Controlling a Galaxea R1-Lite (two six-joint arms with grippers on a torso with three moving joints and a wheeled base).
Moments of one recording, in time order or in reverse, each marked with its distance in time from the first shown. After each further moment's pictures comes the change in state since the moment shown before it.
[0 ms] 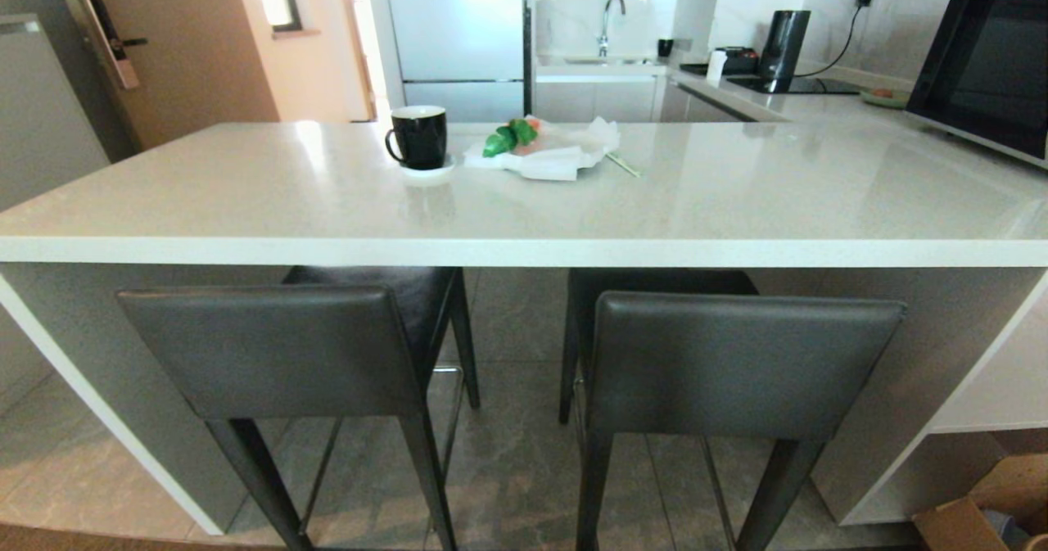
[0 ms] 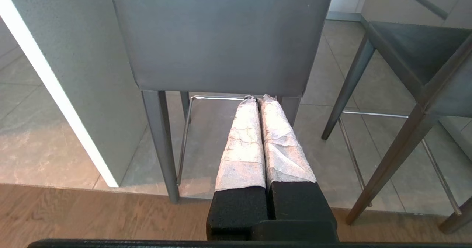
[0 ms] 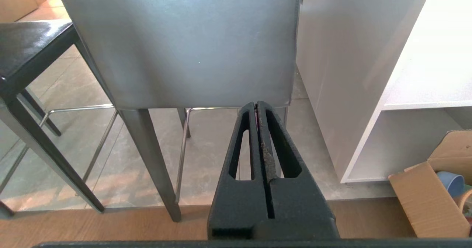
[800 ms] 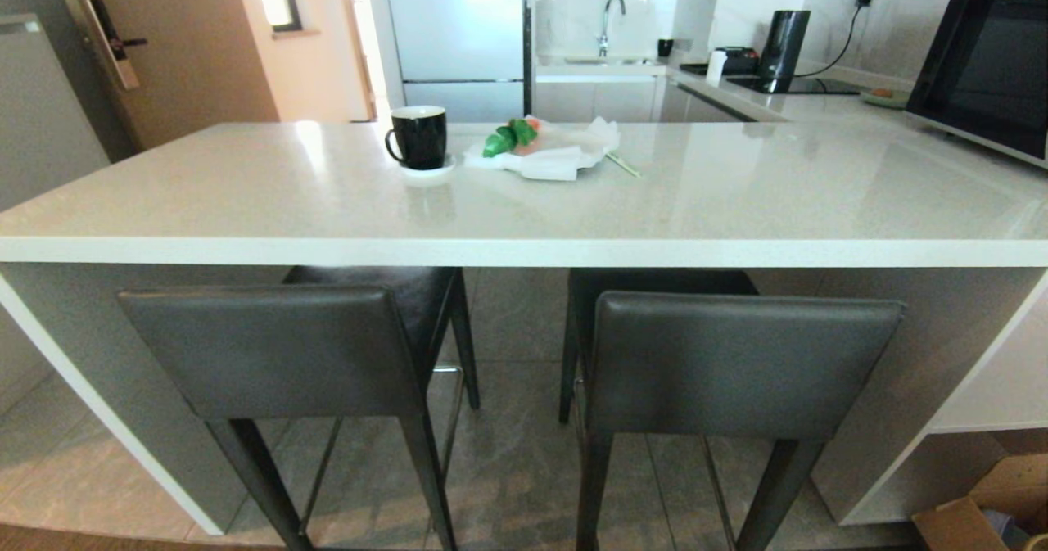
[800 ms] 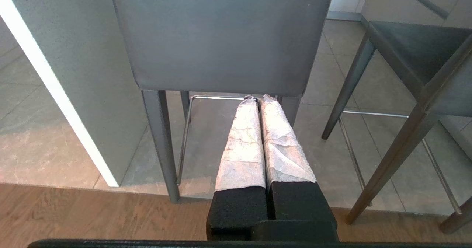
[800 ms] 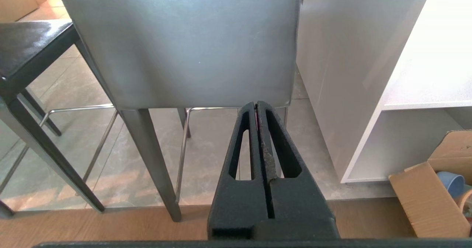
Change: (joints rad) left arm -0.001 0.000 0.000 0.001 0.001 0.000; right arm 0.002 0.000 0.000 0.000 0.001 0.000
